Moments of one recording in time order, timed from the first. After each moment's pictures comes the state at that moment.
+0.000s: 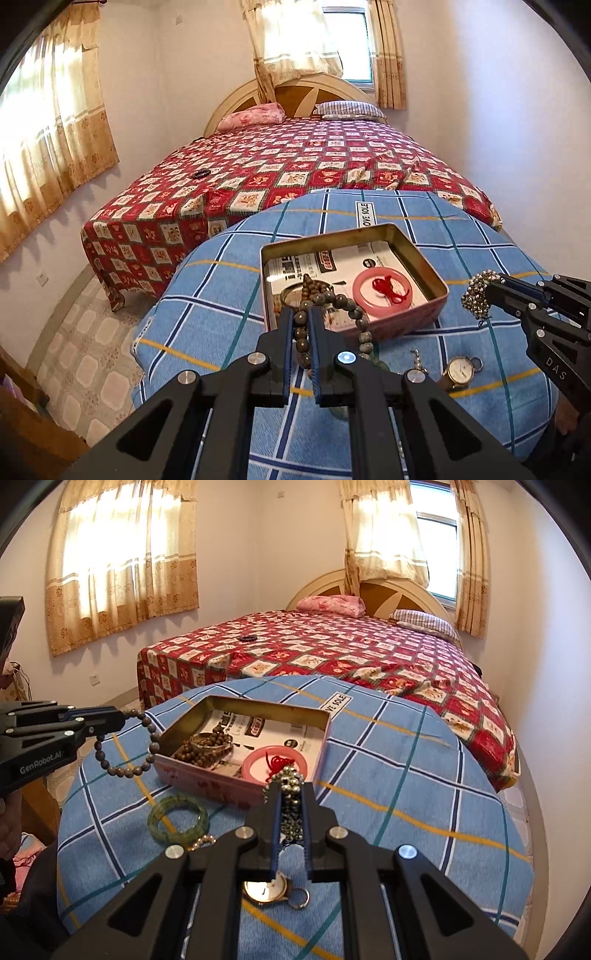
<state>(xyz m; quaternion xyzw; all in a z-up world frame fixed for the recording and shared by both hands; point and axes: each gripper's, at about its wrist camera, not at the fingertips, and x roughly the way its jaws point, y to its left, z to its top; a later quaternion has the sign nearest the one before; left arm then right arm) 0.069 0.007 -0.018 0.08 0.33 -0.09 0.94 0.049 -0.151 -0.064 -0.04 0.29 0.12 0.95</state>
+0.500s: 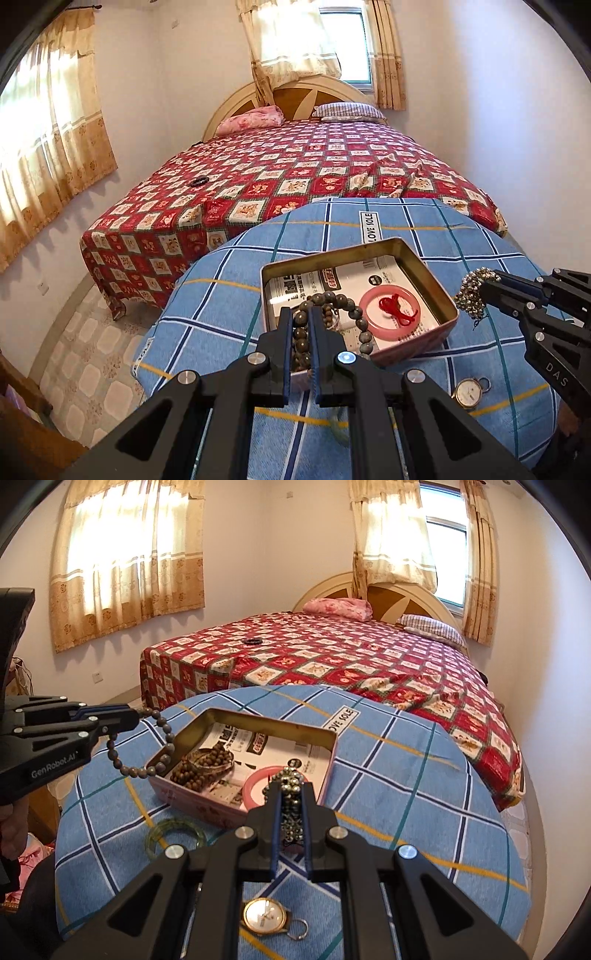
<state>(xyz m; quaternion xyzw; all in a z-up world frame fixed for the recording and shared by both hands) 0.096 0.001 -0.012 0.09 0.32 -0.09 0.94 0.074 -0.142 -0.050 -0.06 0.29 0.13 0.95</state>
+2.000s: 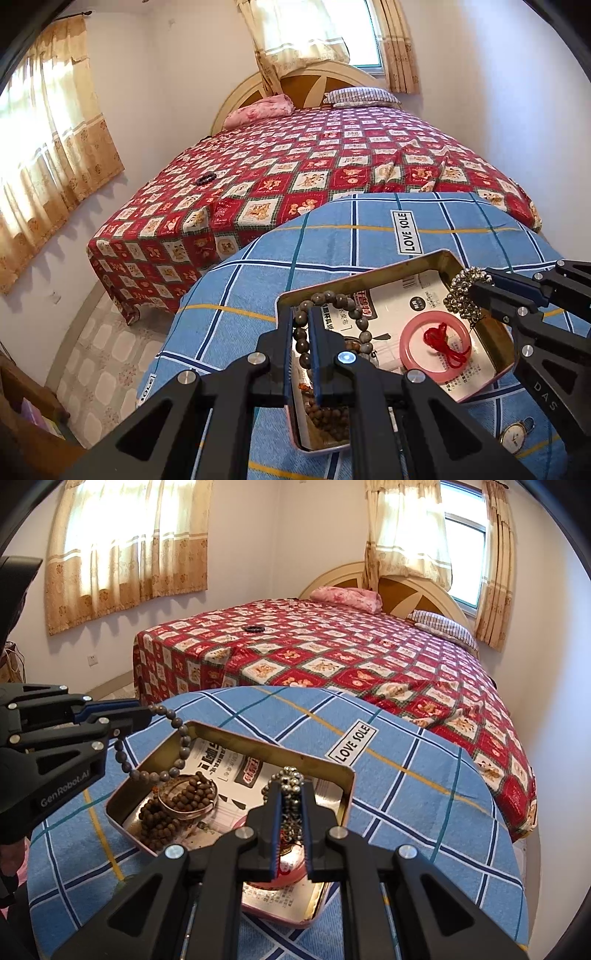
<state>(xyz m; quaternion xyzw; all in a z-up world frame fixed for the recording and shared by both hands) 0.172 -0.008 -0.031 0.12 0.34 -0.06 0.93 0.146 -0.117 -0.063 -0.08 0.32 0.13 0.94</state>
